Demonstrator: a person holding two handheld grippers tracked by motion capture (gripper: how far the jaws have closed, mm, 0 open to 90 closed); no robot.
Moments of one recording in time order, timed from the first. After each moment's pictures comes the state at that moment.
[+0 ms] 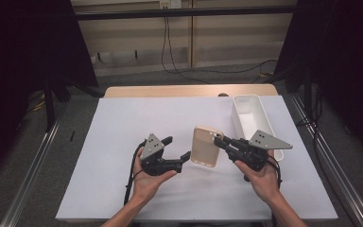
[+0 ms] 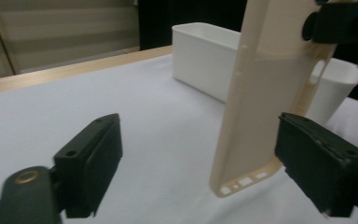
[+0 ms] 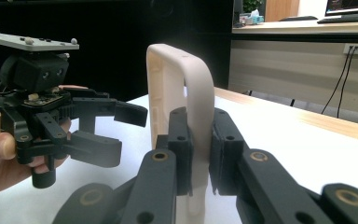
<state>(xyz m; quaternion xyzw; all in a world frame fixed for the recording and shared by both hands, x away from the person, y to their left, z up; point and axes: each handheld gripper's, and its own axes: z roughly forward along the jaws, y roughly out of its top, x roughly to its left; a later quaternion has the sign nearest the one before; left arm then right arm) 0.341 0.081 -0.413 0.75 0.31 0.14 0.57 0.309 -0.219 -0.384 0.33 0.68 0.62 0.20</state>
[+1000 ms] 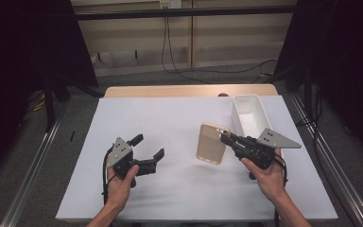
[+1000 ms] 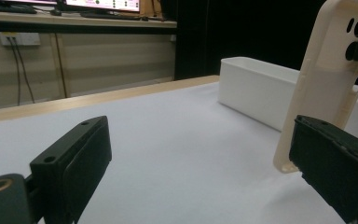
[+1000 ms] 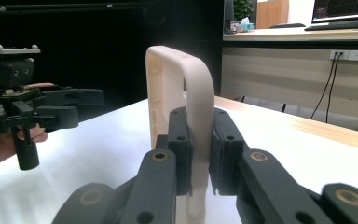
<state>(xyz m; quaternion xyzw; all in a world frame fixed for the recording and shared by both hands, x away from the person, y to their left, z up) 0.331 0.154 -0.413 0.69 0.34 0.21 0.60 0.309 -0.235 -0.381 0.34 0.67 0.62 0.21</state>
